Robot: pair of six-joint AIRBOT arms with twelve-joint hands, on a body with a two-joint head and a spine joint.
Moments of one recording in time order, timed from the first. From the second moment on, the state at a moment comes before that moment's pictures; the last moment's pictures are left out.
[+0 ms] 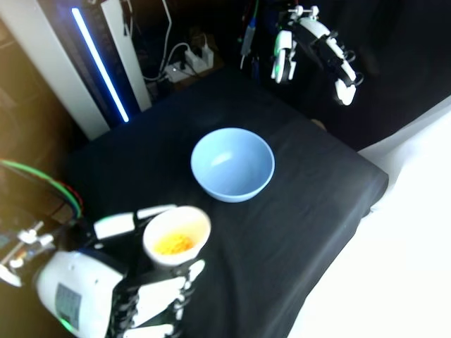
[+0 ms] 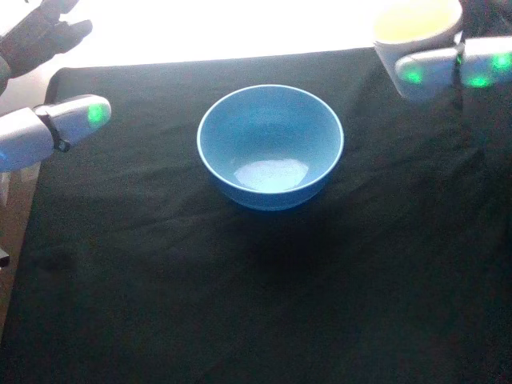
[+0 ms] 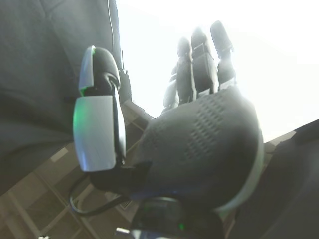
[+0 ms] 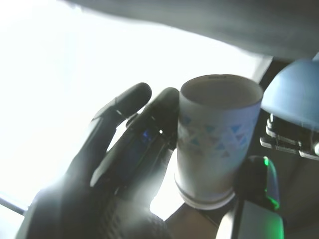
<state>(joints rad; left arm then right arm) 1.07 -0.97 1.19 -0.32 -1.27 0.55 -0.75 -1.27 1.72 0.04 0.89 -0.03</state>
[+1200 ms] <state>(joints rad) 1.07 -0.97 1.21 -0.31 -1.25 0.55 -0.48 -1.28 1.69 -0.58 0.69 -0.03</state>
